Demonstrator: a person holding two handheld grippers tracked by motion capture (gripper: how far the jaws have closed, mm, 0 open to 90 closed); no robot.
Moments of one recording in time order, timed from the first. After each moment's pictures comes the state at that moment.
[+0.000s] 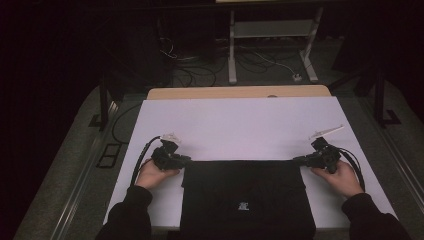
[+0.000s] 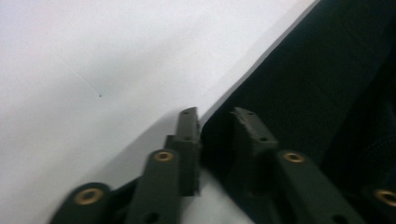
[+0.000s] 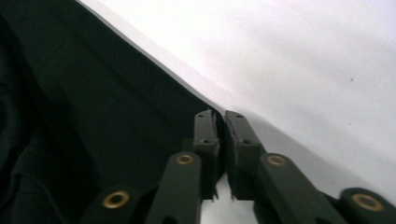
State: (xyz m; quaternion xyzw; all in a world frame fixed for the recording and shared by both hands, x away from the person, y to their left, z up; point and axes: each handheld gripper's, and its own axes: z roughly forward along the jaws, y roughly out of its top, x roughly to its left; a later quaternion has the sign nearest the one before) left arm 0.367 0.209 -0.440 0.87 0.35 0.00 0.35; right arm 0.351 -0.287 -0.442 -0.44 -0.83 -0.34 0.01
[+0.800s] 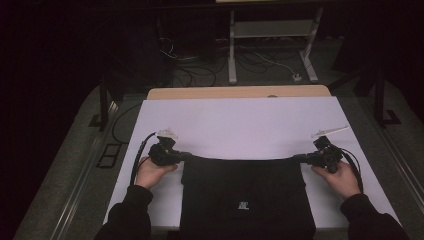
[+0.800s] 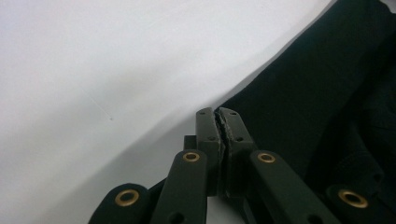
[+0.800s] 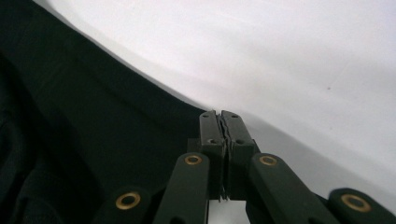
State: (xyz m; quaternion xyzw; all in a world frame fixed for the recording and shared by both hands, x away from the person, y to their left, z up) left arm 0.364 0.211 -0.417 0.84 0.37 0.03 0.39; right arm 0.346 -0.287 -0.436 -0.48 -0.80 -0.36 -0.01
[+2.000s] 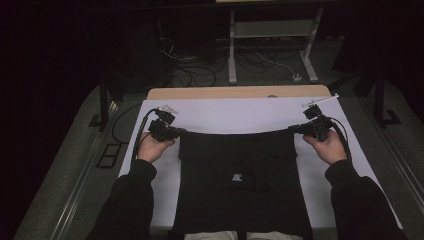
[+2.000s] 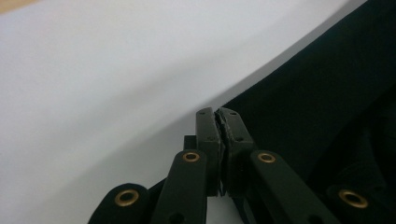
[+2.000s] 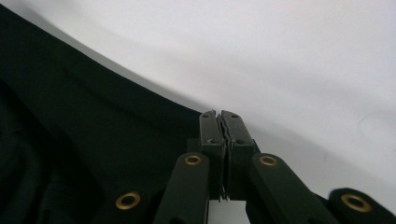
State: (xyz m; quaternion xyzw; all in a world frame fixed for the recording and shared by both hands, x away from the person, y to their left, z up) left arm 0.425 0.211 -0.386 0.85 0.40 0.10 0.33; right arm 0.417 -0.267 -0.387 -0.50 -0.79 -0.34 -0.08
